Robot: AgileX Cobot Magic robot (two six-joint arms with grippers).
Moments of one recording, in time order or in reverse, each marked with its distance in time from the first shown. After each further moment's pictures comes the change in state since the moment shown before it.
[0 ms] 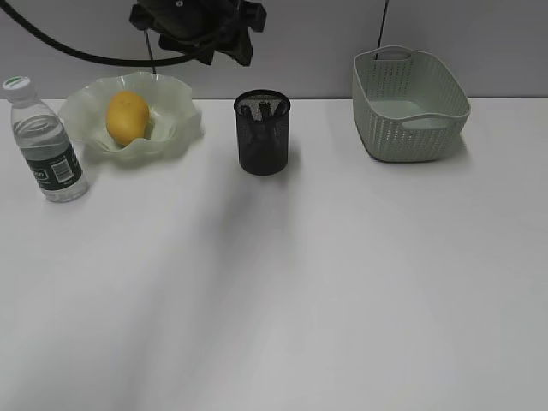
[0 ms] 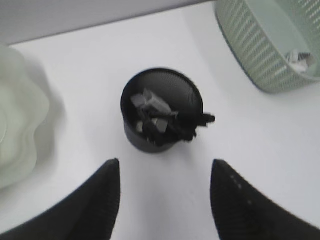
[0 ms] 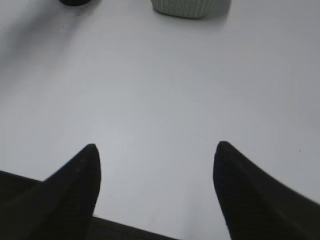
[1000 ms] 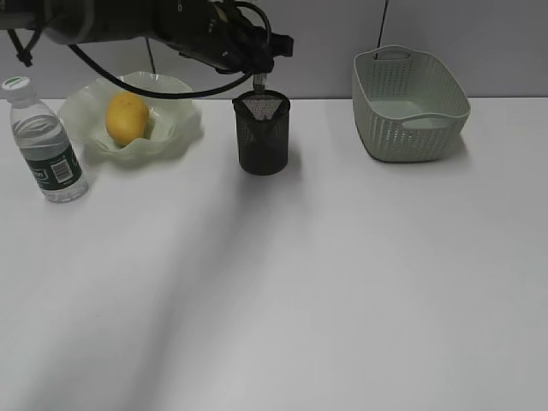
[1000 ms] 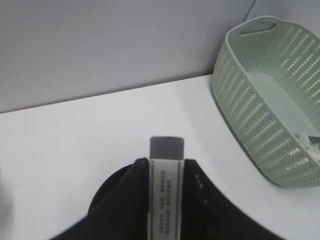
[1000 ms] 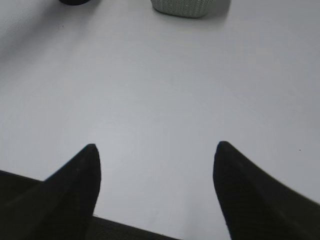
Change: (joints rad) left arm 0.000 0.197 0.000 -0.016 -0.450 -0.013; right arm 0.000 0.000 0.000 0.000 0.002 0.000
